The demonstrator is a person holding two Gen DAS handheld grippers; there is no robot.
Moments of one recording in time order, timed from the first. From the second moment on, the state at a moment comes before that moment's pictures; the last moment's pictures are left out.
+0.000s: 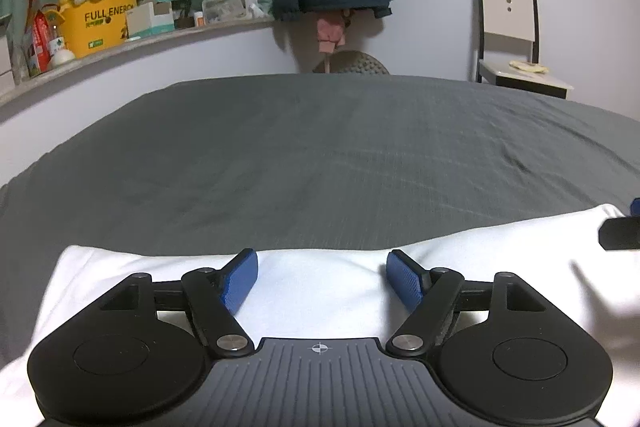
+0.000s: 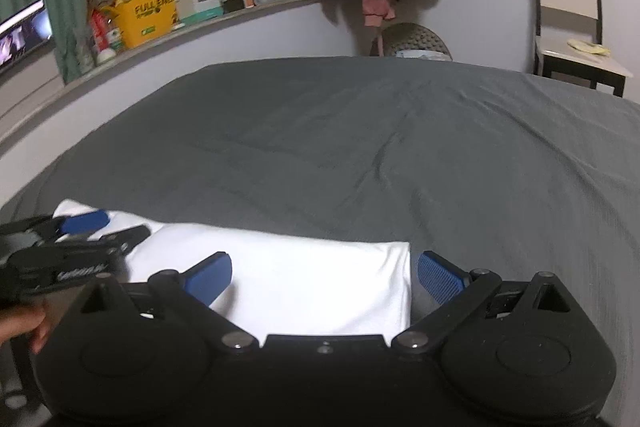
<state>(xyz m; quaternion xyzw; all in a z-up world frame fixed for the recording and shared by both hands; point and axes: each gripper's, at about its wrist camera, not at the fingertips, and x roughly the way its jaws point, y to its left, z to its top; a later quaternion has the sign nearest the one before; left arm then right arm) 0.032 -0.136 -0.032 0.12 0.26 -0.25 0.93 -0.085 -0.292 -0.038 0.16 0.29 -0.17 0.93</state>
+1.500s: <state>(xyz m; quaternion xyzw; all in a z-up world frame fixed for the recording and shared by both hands) -0.073 -0.054 0.026 0.14 0.30 -0.27 0.91 -0.117 -0.372 -0.052 0.33 0.38 -0.04 0.87</state>
